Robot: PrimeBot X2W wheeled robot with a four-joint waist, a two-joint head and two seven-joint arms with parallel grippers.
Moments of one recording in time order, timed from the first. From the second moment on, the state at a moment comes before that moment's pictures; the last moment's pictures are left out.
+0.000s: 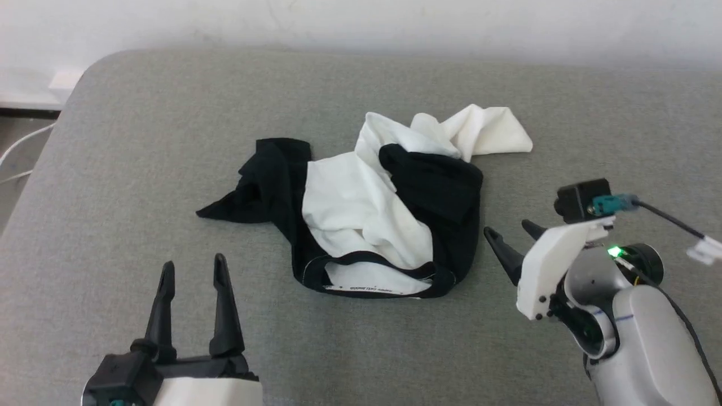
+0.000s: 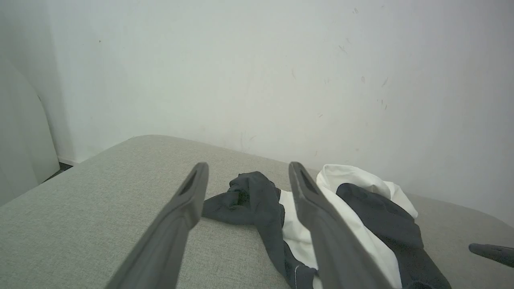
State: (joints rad) left arm 0.16 0.05 -0.07 -0.23 -0.25 0.11 -0.26; right arm -0.29 -0.07 0.09 0.16 0.29 0.13 0.53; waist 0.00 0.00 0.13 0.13
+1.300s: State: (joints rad) left arm 0.12 0.05 -0.15 -0.16 -0.25 0.10 -0.26; right arm -0.26 -0.09 -0.20 0.27 0.32 0.13 0.51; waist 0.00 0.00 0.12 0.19
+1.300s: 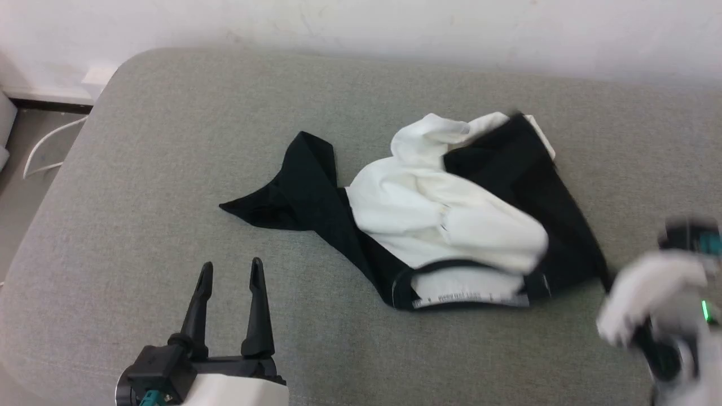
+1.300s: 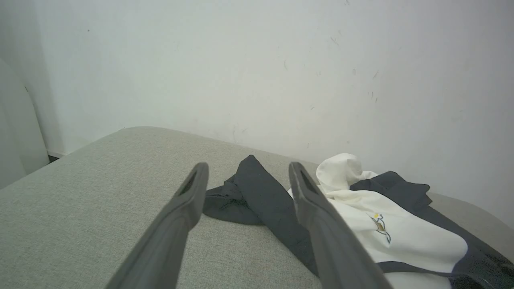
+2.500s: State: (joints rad) left arm 0.08 0.05 -0.17 -0.16 -0.26 0.10 -0.26; right arm -0.31 -0.16 -0.20 0.04 0.19 0.13 0.84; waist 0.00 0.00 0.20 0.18
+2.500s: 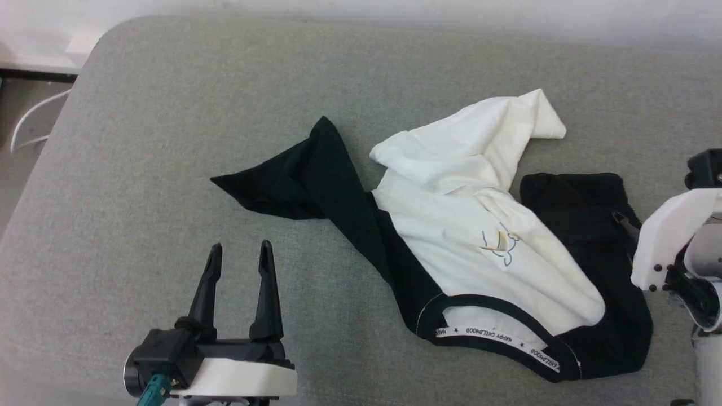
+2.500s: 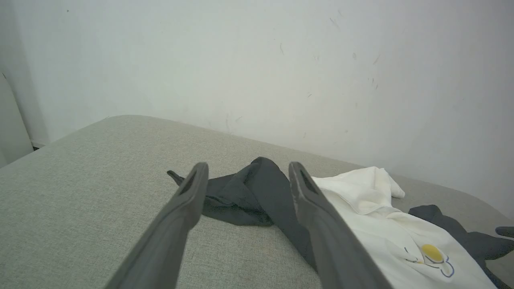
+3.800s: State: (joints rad) left arm -0.01 0.05 -0.21 -0.17 -0.28 0.10 -0.26; right arm -0.83 -0.44 -0.43 0.32 -0.20 0.13 0.45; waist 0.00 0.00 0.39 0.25
